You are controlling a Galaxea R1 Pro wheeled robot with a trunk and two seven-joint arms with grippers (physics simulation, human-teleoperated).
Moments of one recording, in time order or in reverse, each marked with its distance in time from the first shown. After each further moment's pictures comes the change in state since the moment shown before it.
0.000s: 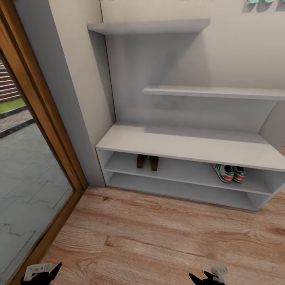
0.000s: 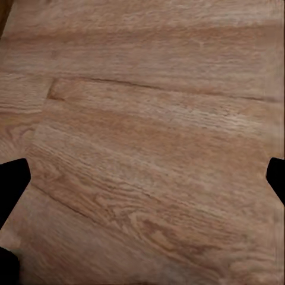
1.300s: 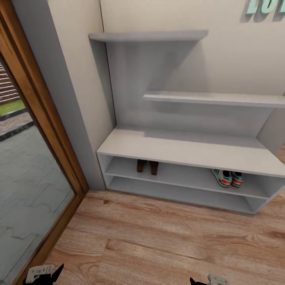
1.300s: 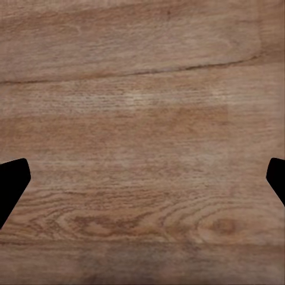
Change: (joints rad) left arm 0.000 -0.015 0.002 0.016 0.001 -0.001 0.008; right arm 0.000 0.144 0.003 0.042 -0.022 0.004 -0.593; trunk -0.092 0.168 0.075
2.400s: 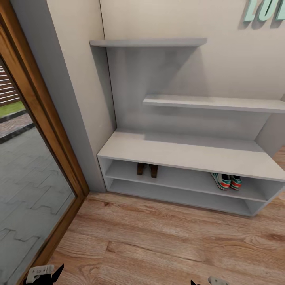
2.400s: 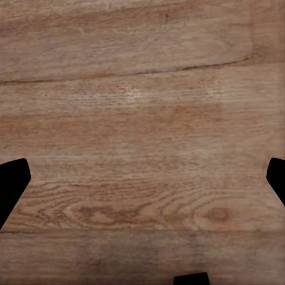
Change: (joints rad) left arm 0.000 -0.002 0.000 0.002 -0.001 0.000 0.000; right arm 0.000 0.001 0.000 0.020 0.000 0.000 0.000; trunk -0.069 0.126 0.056
